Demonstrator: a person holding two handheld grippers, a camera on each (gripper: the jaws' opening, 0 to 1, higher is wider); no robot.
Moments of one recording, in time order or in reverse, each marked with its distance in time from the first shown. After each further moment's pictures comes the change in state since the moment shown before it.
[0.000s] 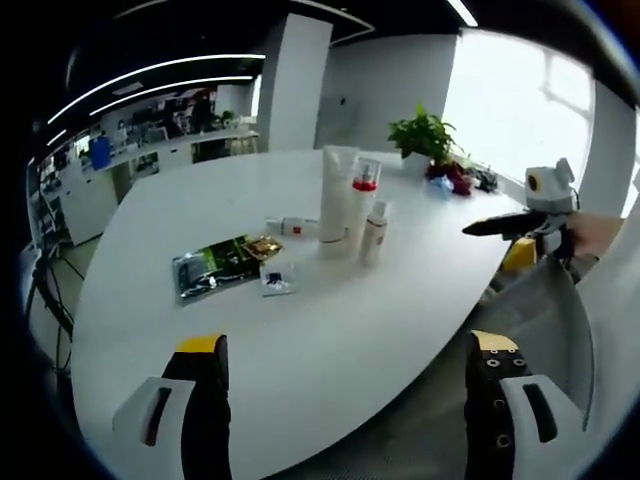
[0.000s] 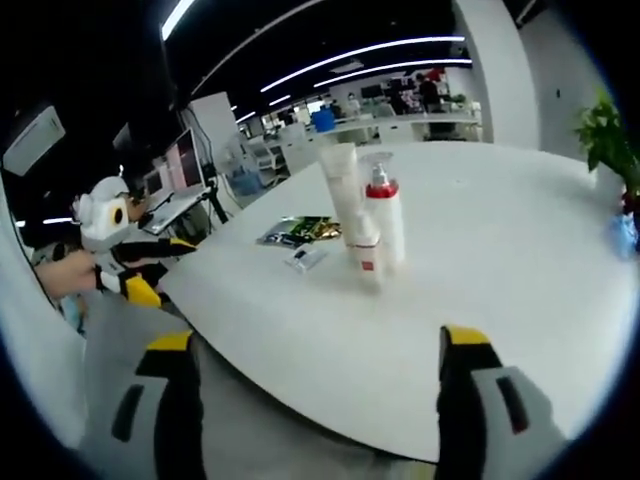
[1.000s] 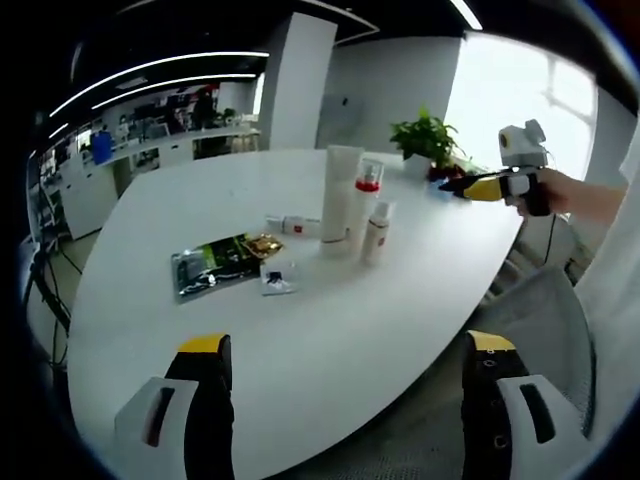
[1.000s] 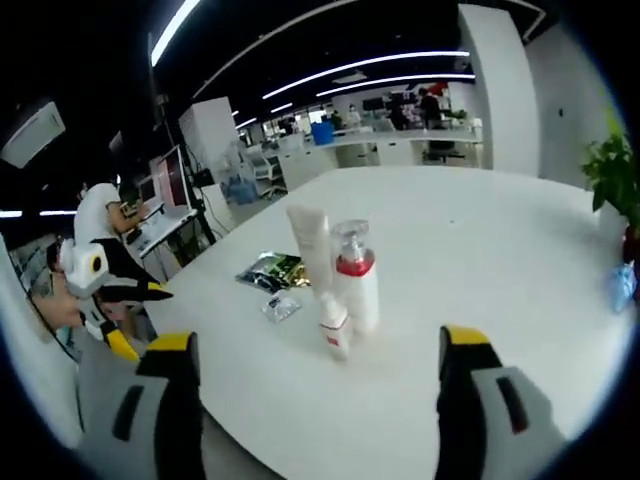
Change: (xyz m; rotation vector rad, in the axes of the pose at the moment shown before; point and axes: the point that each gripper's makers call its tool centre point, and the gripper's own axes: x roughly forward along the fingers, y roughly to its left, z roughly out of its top) left arm 0.003 0.004 0.000 -0.024 0.002 -0.006; right arm 0.020 -0.043 0.091 -0.051 -0.054 -0.021
